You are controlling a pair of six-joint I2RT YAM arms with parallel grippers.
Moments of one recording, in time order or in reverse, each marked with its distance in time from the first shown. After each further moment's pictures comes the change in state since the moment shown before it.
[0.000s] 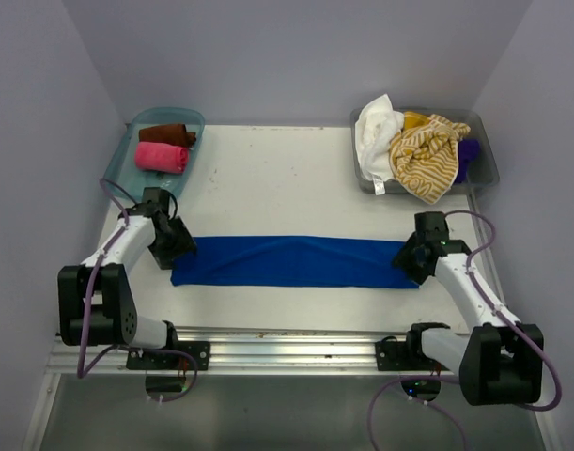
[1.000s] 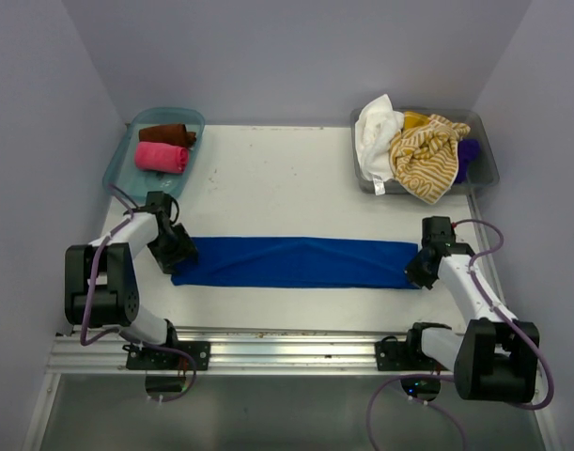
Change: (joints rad) left arm 0.019 0.132 -0.022 0.055 0.015 0.008; right arm -0.134 0.021 -0.047 -0.026 0.039 -0.009
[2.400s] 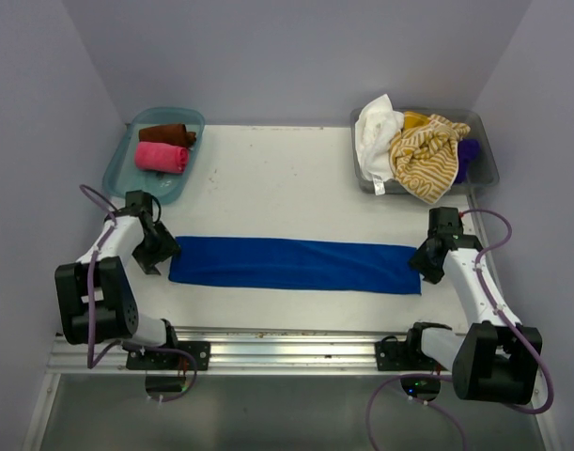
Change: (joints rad) left arm 0.118 -0.111 0.017 -0.060 -0.106 0.032; right arm -0.028 -0.010 0.112 -0.092 0.055 -0.065
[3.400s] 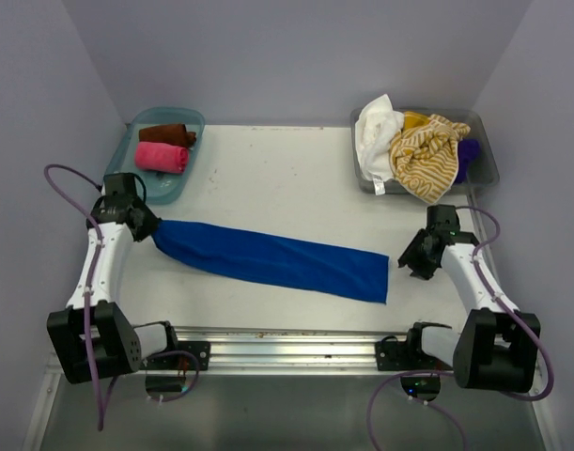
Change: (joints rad) left arm 0.011 -0.174 0.096 0.084 -0.060 -0.012; right arm 0.000 0.055 -0.001 0.060 -0.163 -0.067
